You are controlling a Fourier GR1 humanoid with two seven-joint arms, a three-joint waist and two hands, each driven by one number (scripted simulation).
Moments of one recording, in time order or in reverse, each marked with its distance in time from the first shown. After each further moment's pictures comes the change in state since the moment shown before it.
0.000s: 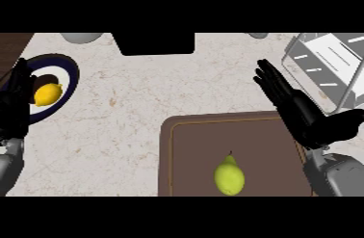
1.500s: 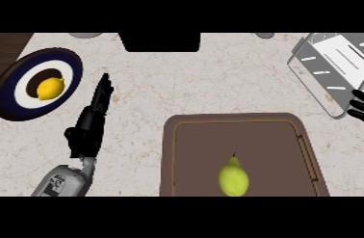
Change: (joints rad) left arm 0.032 -0.277 -0.246 -0.132 -0.113 0.033 -0.052; right arm 0.309 -0.364 -0.474 -0.137 -0.473 0.563 0.270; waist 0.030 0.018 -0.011
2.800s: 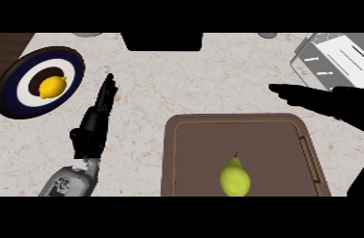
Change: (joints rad) left arm 0.015 -0.067 0.038 -0.027 -0.084 -0.047 0.039; right arm -0.525 -0.103 0.444 -0.161 0.071 -0.123 0.540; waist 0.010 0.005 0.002
